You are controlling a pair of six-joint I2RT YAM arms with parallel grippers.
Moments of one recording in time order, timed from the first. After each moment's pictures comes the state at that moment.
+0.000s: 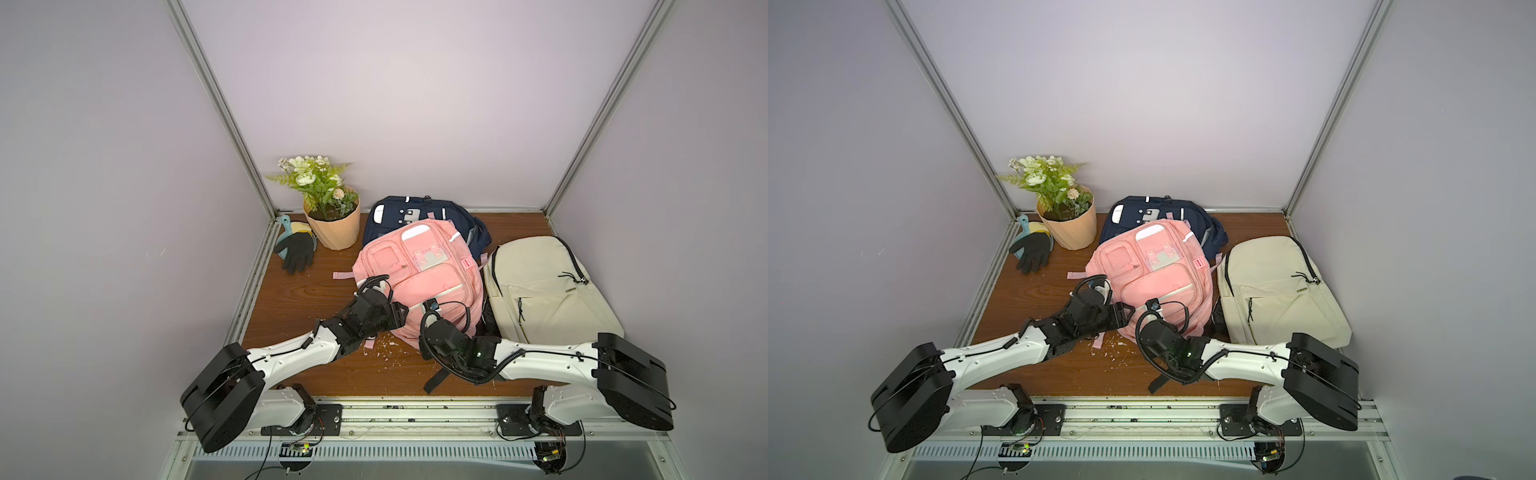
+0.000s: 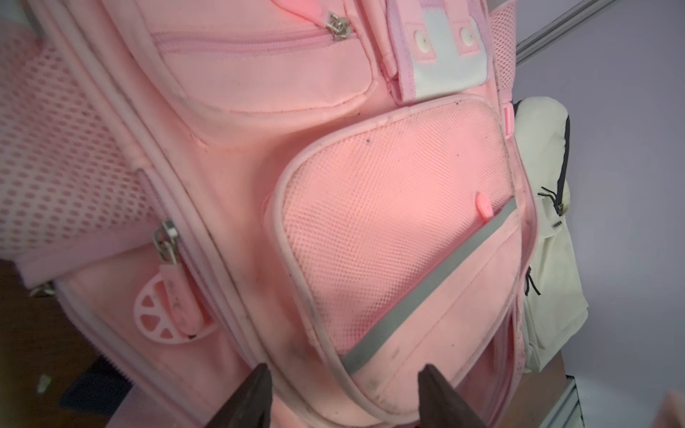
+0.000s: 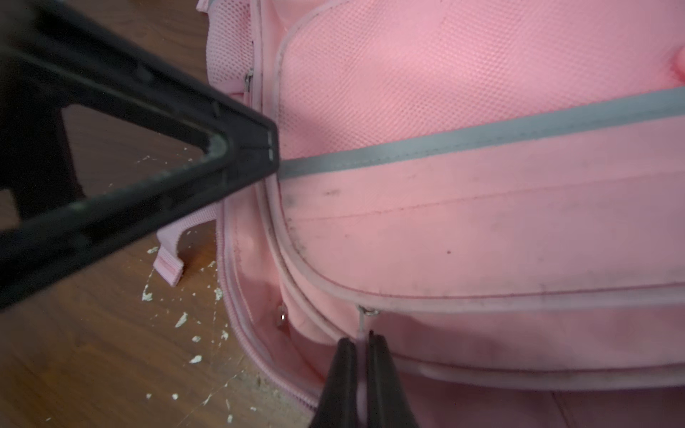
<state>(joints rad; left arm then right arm) -0.76 1.27 0.55 0.08 0.00 -0.89 1.18 1.38 0.63 0.09 0.49 0.57</state>
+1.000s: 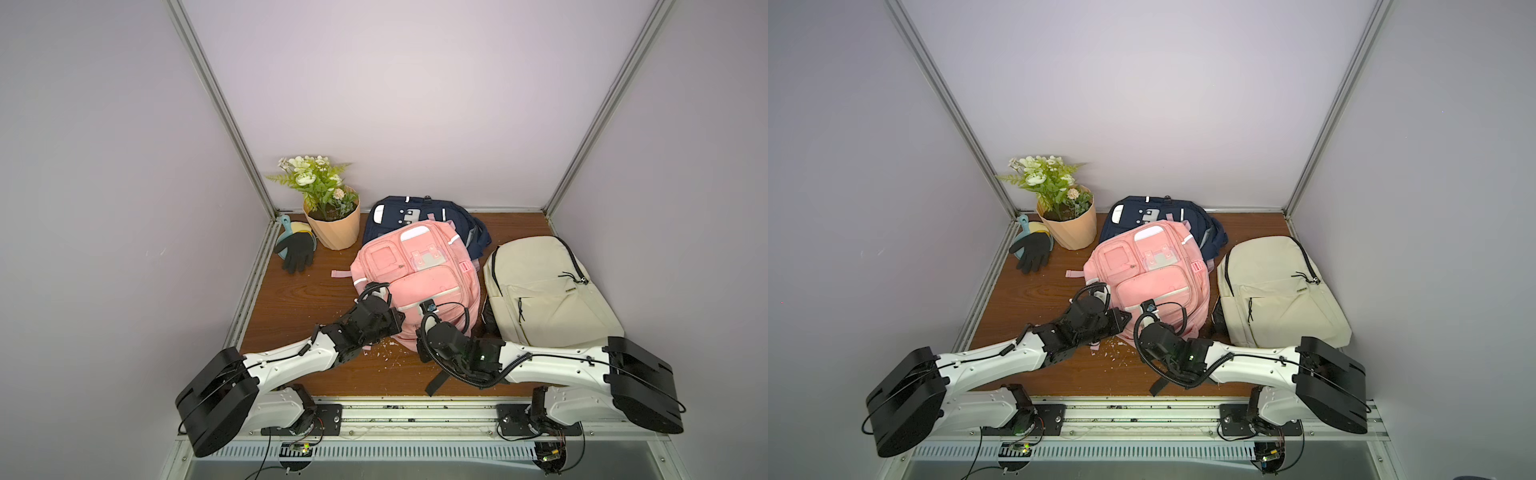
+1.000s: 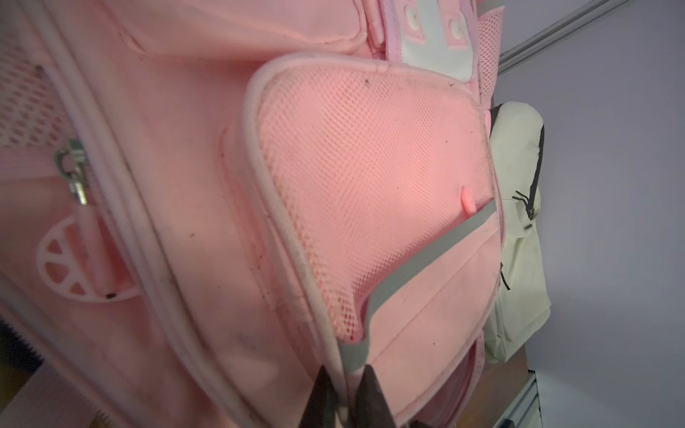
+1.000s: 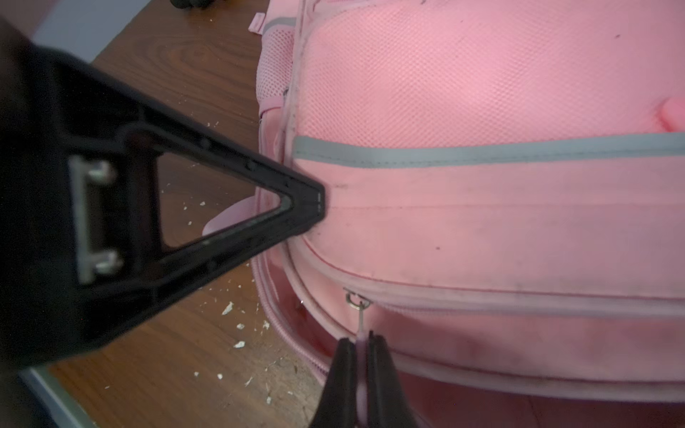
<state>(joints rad) -0.80 1.22 0.52 0.10 0.00 -0.98 1.20 1.31 0.63 0.06 0.52 0.58</state>
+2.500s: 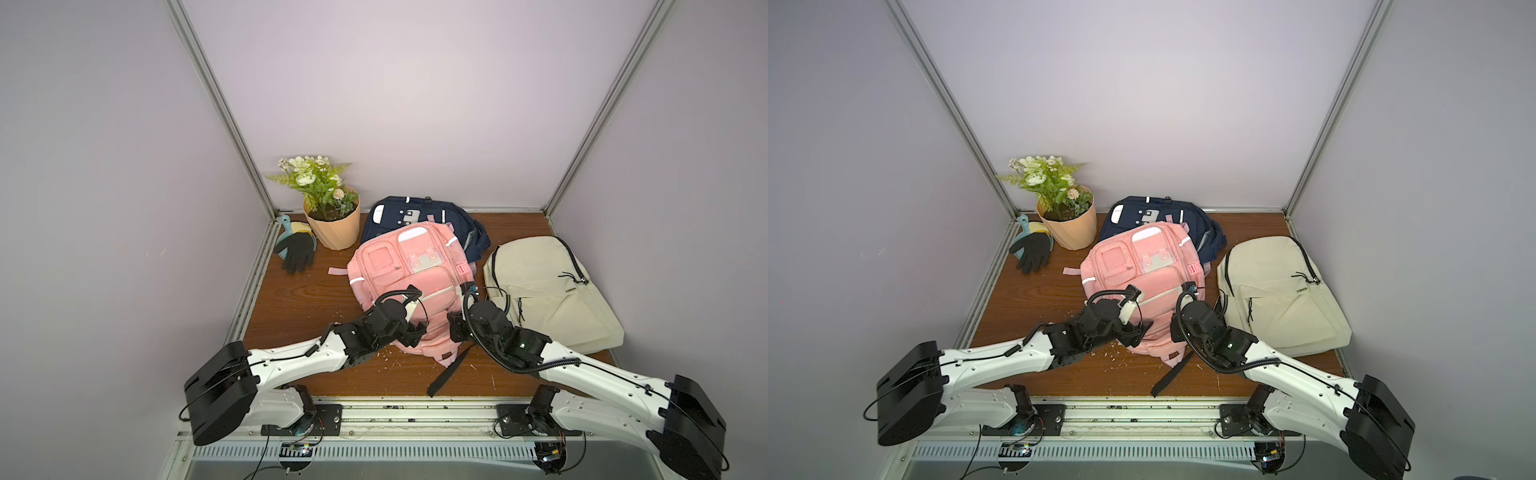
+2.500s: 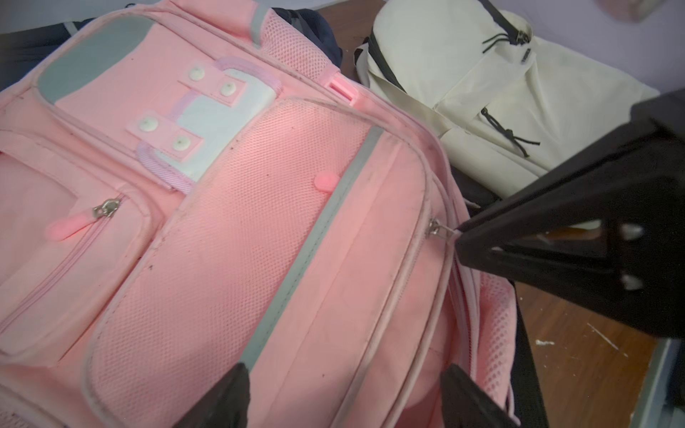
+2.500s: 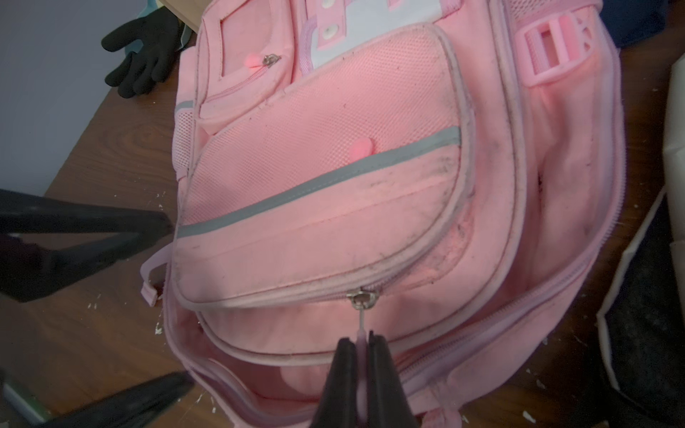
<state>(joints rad) -0.97 1.30 0.64 0.10 -0.16 -0.15 0.90 1.02 0.56 -0.09 0.32 0.54</state>
